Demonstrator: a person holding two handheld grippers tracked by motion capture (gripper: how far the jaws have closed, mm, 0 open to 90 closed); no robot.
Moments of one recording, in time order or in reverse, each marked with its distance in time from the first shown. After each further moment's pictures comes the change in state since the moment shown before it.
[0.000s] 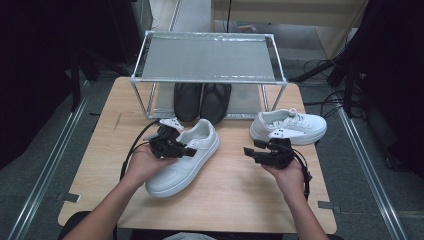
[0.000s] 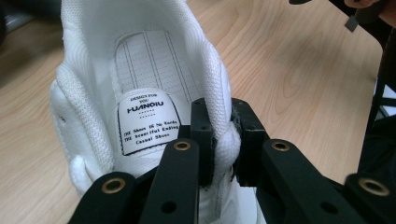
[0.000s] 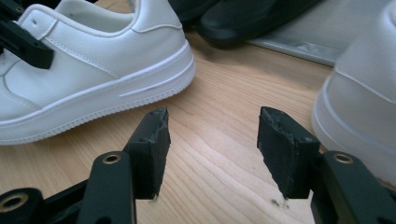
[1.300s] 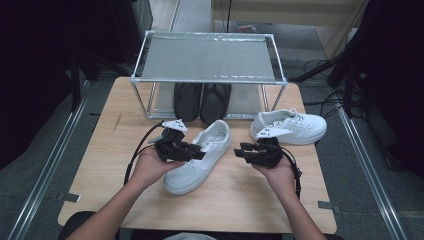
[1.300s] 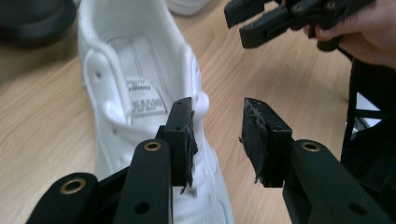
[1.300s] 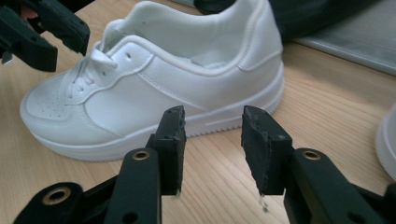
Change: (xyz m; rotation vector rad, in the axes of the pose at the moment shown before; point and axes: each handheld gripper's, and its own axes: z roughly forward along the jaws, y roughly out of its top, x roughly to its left) left arm -0.014 -0.007 -0.002 -0.074 -0.035 0.003; right arm 0.019 0.011 0.025 0.062 0.085 -0.064
